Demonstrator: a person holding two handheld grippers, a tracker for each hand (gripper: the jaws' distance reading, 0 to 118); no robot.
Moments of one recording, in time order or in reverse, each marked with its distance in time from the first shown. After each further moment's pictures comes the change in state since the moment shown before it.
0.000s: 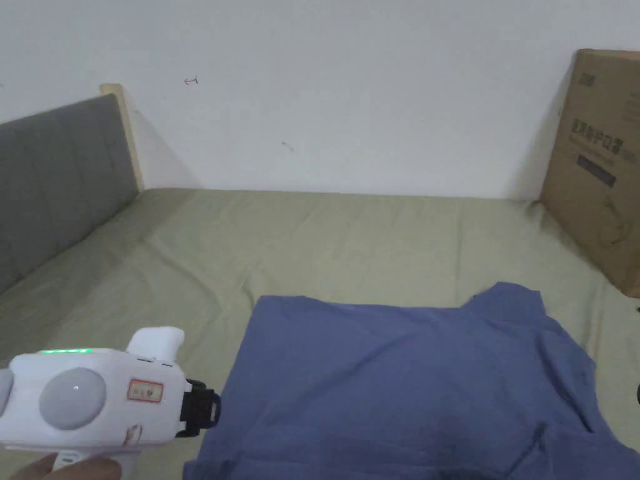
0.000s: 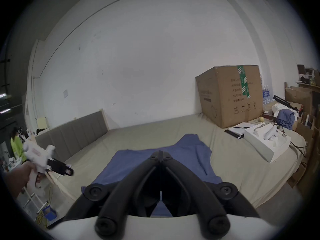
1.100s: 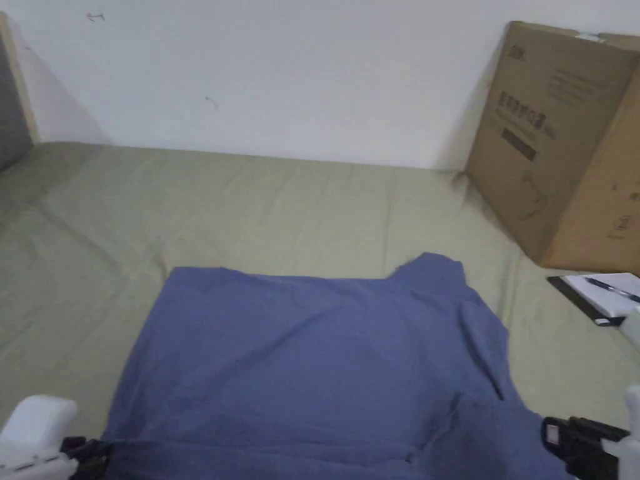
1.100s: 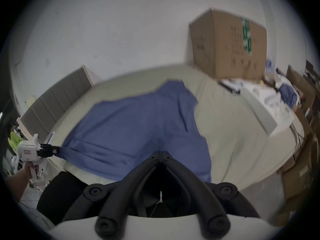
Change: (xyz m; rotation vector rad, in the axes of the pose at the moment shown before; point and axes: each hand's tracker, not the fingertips) left arm -0.029 -0.060 -0.070 0.200 0.131 -0.230; right arm 0.093 -0.040 -0.081 -0.545 -0.095 -0.021
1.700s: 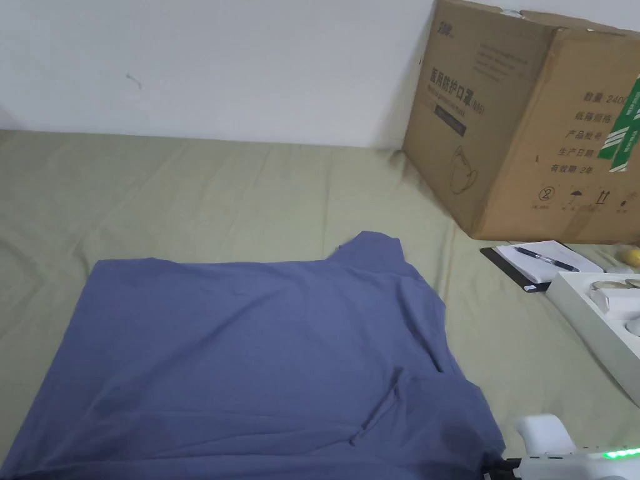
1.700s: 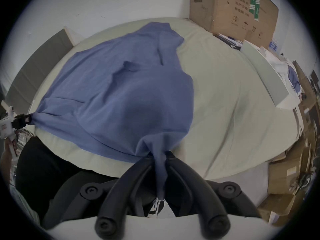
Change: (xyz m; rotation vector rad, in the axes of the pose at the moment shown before) left arm 0.003 -0.009 -0.002 -0.028 -0.011 0.096; right arm 0.043 -0.048 -0.063 -0.279 -0.065 0.087
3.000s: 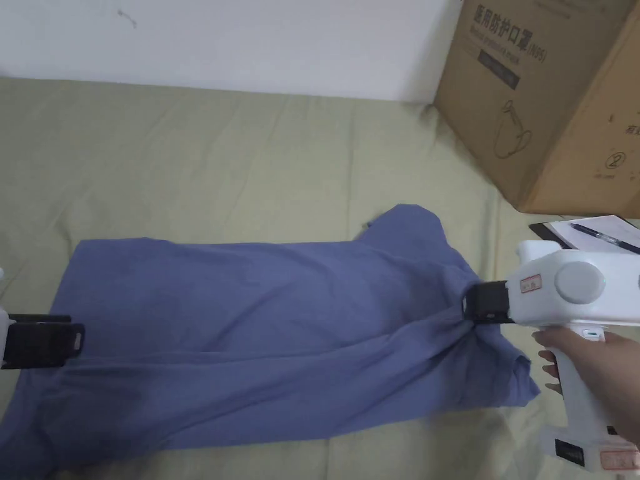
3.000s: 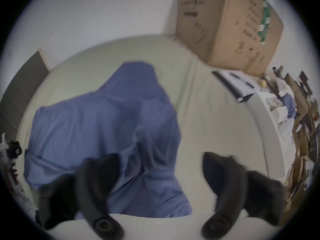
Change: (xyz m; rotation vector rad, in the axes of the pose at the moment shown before) left arm -0.031 0.167 -0.138 0.013 0.099 0.018; right arm 0.001 0.227 -0.086 0.128 -0.234 -0.103
